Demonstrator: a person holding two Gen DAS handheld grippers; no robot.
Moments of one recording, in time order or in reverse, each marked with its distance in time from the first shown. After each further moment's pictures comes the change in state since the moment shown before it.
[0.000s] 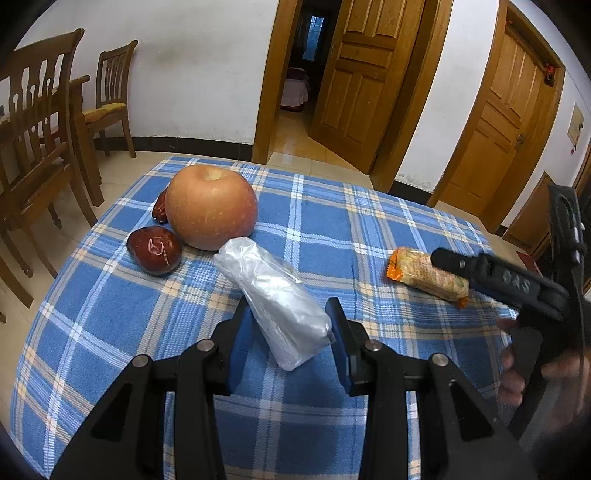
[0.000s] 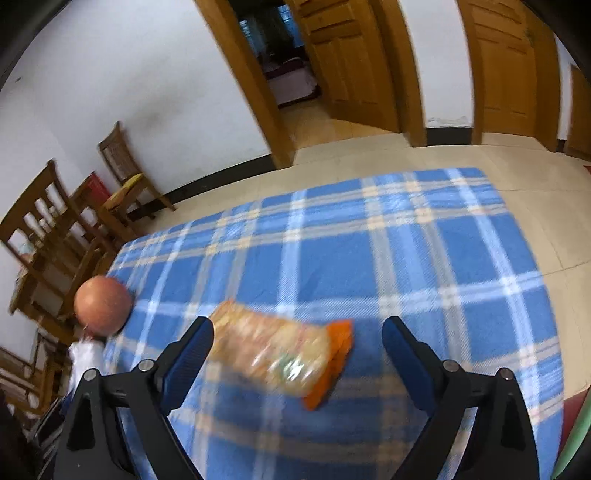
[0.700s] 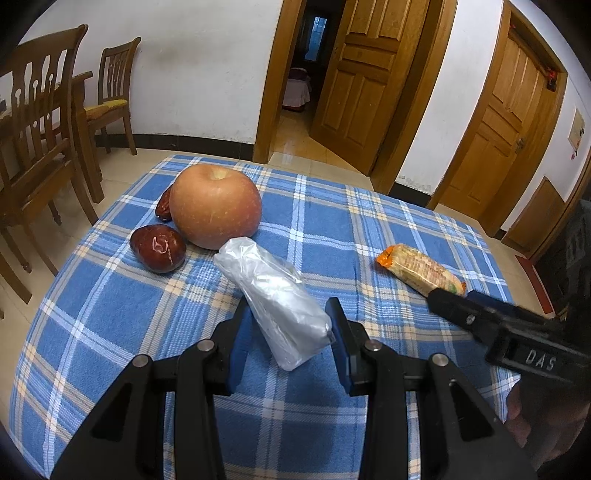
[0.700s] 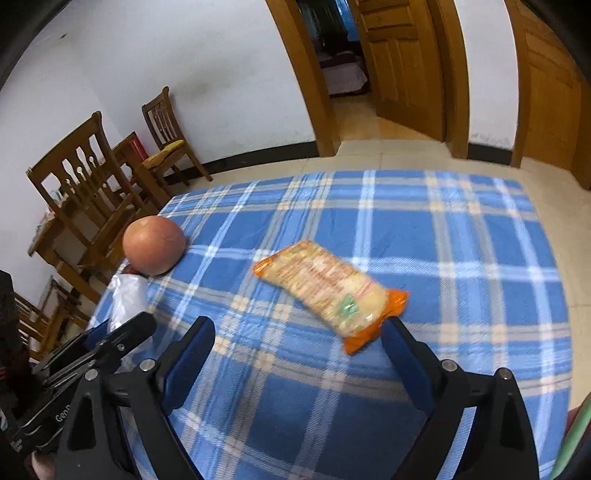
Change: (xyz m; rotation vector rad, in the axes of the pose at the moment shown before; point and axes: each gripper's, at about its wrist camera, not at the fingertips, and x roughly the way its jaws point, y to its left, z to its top) left arm -0.001 0.004 0.001 -0.017 0.004 -0.005; right arm -0.020 0.035 -0.024 -0.167 0.029 0.056
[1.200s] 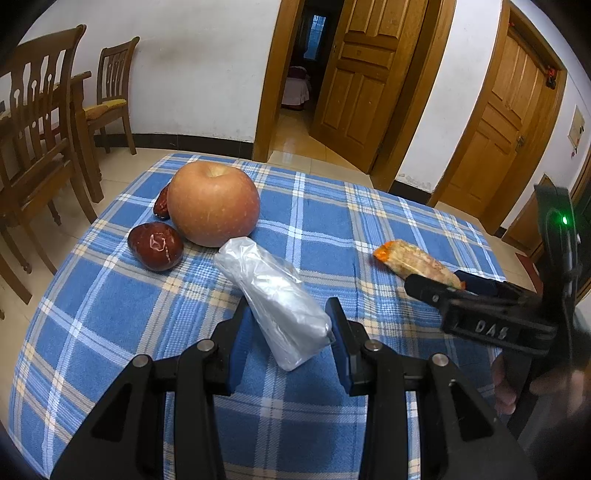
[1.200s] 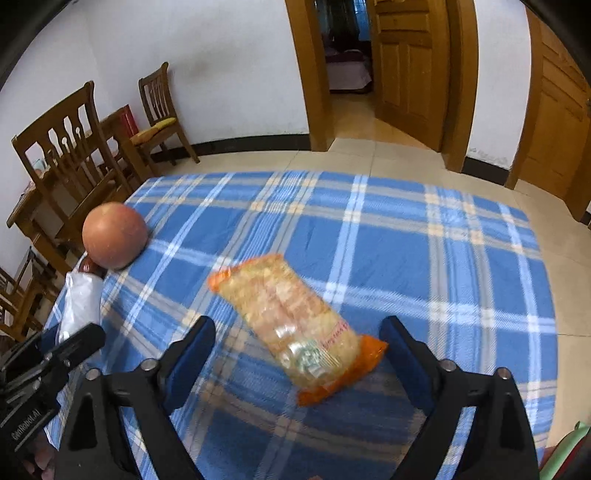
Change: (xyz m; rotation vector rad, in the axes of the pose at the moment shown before) left arm 0.002 0.001 0.000 0.008 0.005 -0.001; right arm 0.033 -0.004 0.015 -0.105 0.044 -0.074
